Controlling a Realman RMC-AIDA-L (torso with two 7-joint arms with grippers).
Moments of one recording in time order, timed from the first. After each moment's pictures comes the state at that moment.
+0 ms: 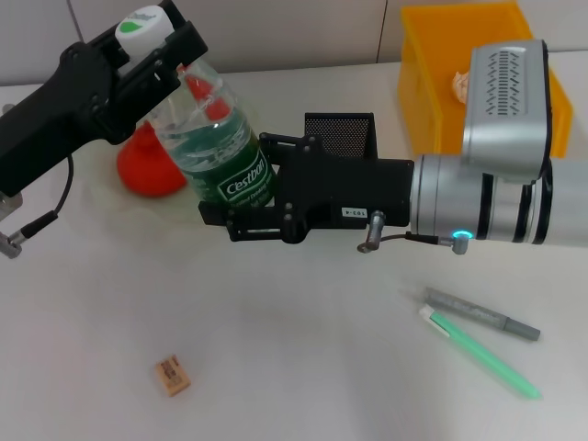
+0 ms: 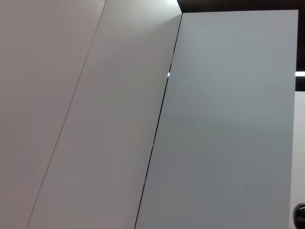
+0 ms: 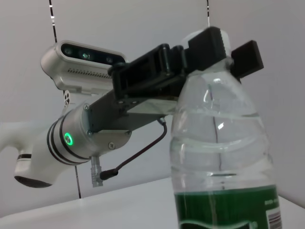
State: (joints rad) left arm -0.52 -2.08 0.93 0.48 1.19 1.72 -1.22; right arm 0.36 2.08 -1.60 -1.02 -1.31 -1.08 1.42
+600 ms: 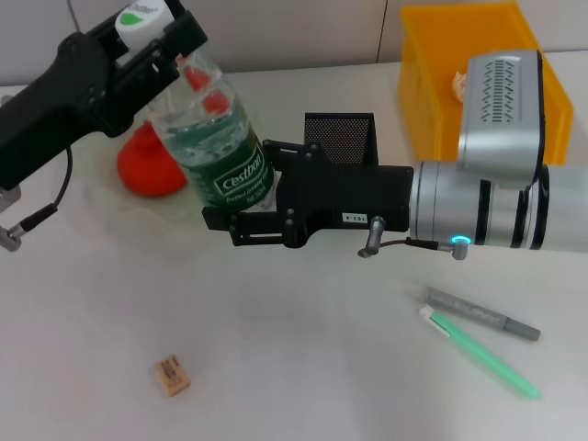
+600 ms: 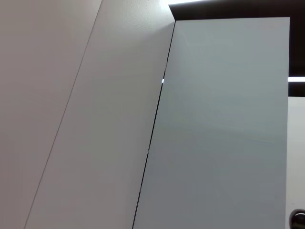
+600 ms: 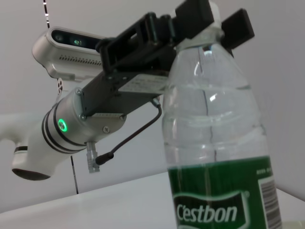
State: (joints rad) left arm -0.53 -2.08 0.93 0.49 1.17 1.74 -1.22; right arm 0.37 2.09 -1.61 -0.99 -1.31 -1.07 1.41
